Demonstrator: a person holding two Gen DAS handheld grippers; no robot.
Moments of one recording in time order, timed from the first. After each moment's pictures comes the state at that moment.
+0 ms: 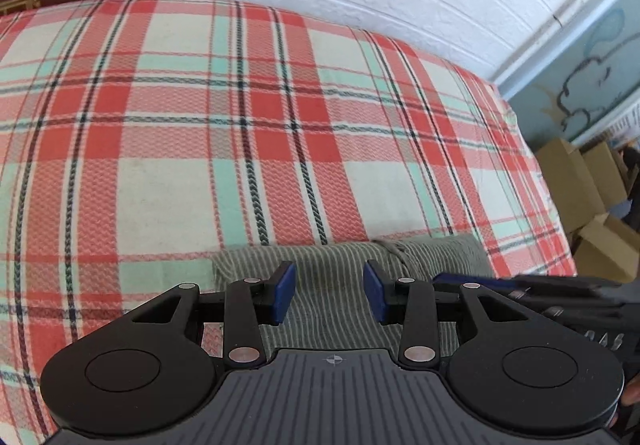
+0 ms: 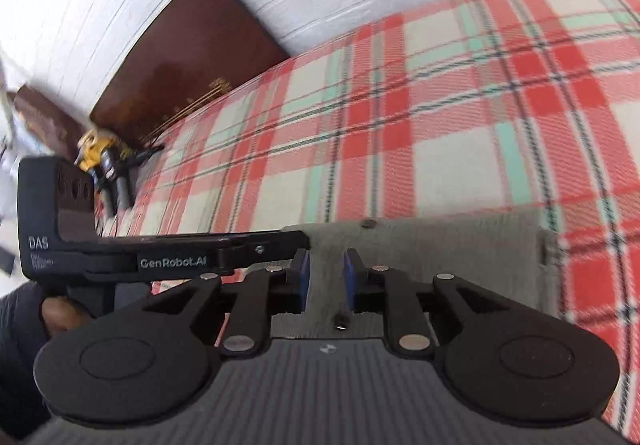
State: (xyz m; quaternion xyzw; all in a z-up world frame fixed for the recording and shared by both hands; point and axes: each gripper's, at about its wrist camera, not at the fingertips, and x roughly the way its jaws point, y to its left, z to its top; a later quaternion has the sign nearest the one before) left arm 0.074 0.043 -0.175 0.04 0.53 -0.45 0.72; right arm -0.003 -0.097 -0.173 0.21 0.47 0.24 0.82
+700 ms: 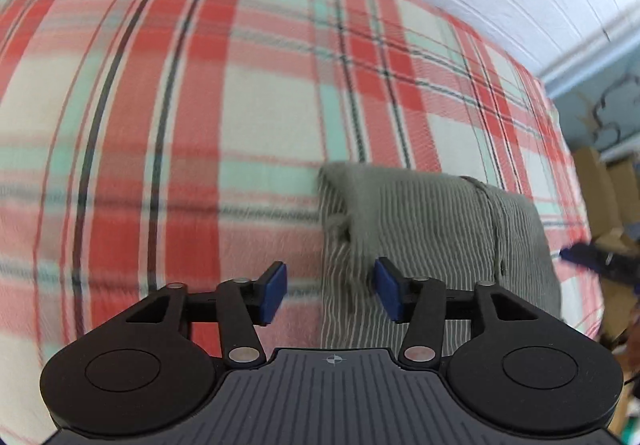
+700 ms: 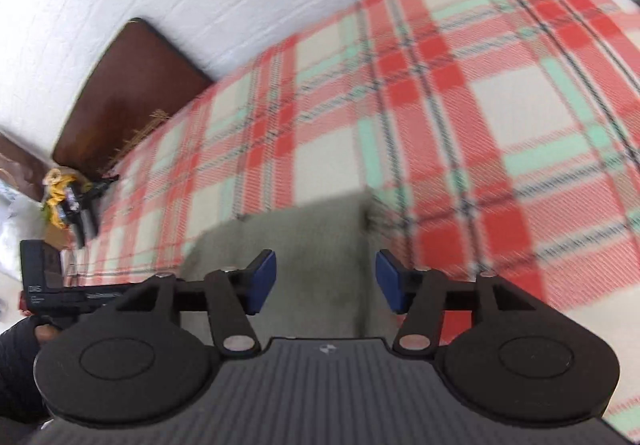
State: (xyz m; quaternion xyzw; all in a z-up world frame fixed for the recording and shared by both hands) left arm 0.081 0.117 -0.208 0.00 0.59 -0.39 0.70; right arm -0.030 -0.206 -0.178 0.24 0.49 0.14 0.83
